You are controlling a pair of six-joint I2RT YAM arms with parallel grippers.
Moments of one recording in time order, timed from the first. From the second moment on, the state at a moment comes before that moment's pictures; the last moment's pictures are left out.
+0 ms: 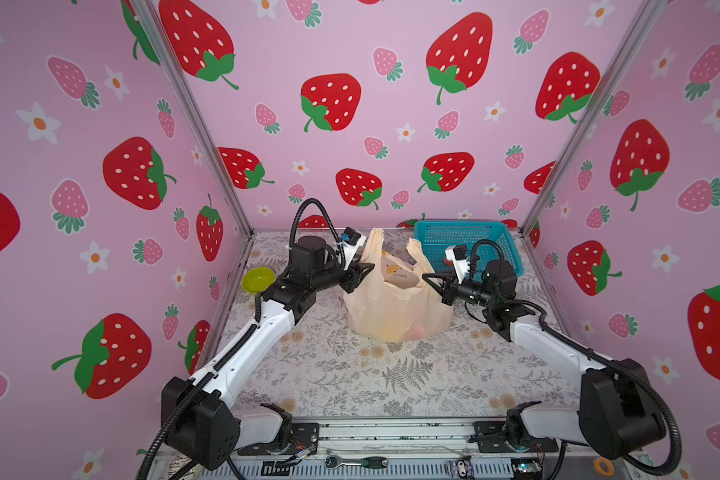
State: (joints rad) left arm -0.40 1.30 1.14 -0.22 0.46 0.16; right arm 0.40 1.32 0.75 0.39 -0.74 0.23
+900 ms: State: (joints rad) left arm -0.69 1.55 1.62 -0.81 0.37 0.84; right arm 0.40 1.32 0.74 0.32 -0.62 0.25
